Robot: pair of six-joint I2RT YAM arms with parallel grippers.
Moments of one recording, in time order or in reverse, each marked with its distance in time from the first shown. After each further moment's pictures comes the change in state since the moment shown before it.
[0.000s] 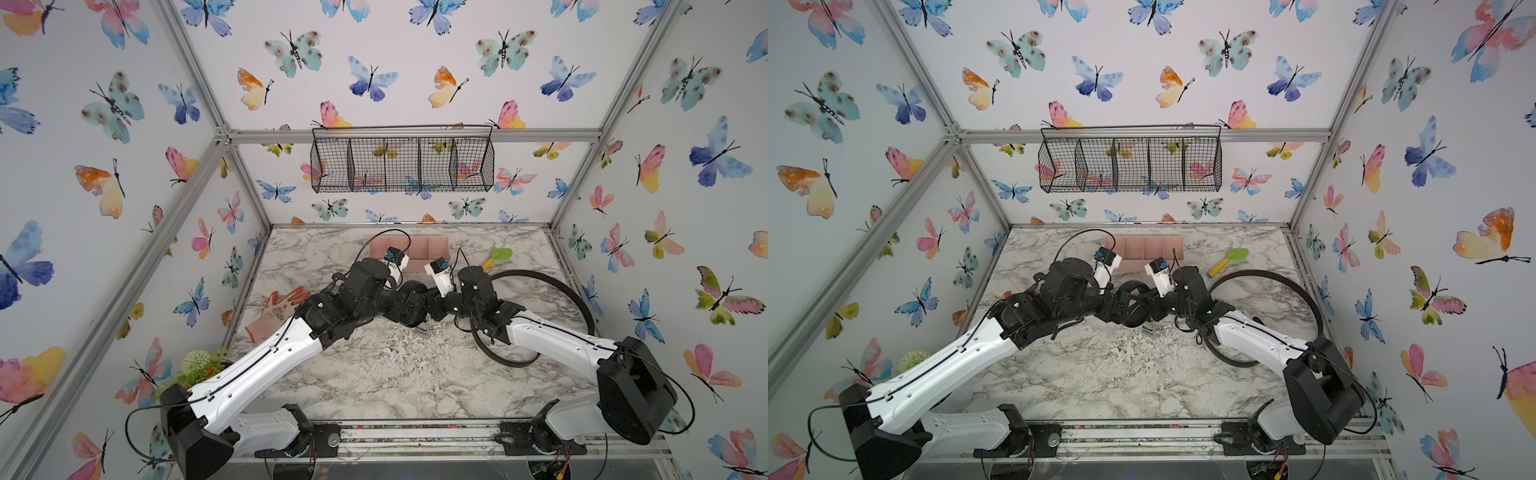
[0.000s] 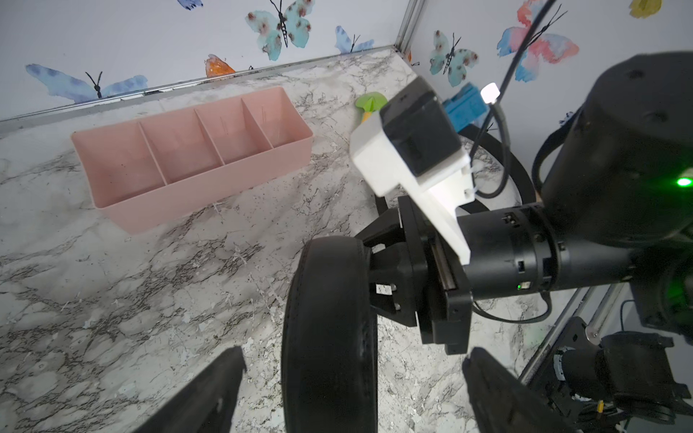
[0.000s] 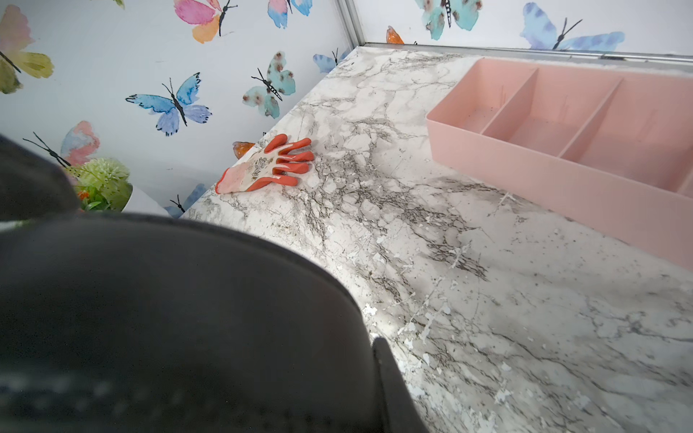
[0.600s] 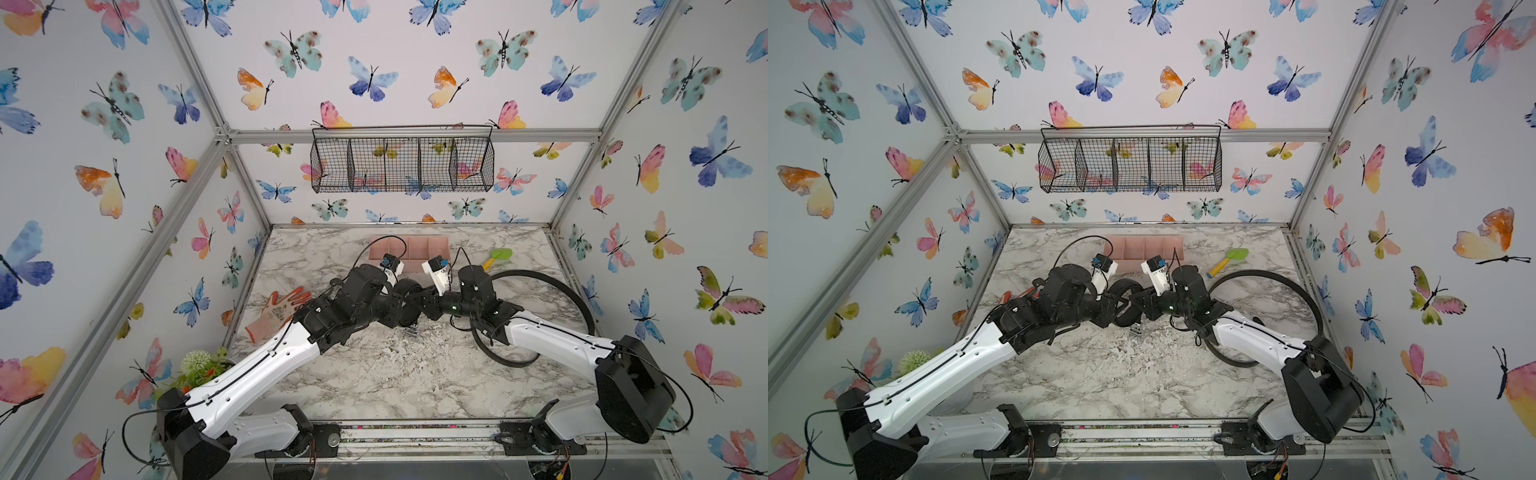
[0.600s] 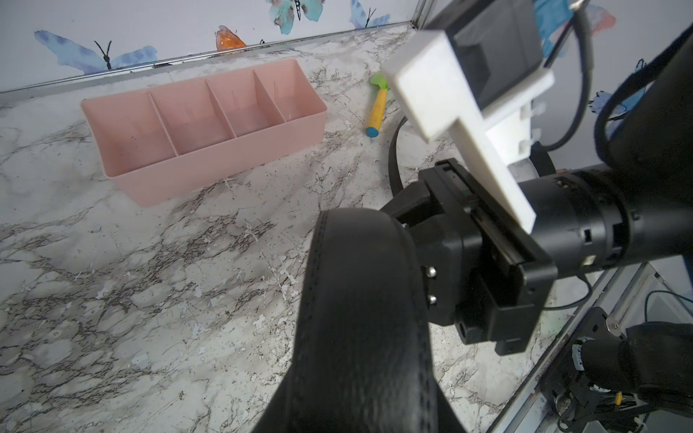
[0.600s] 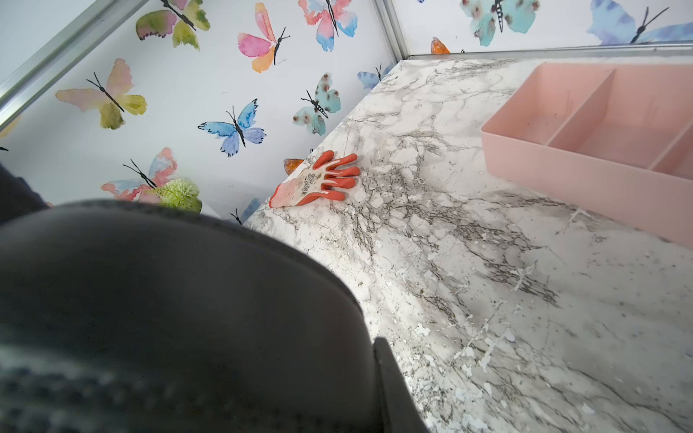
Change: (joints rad) left arm 0.007 -0.059 -0.099 0.018 -0.019 -0.009; right arm 0.008 0.020 0.000 0.100 -0.124 0.120
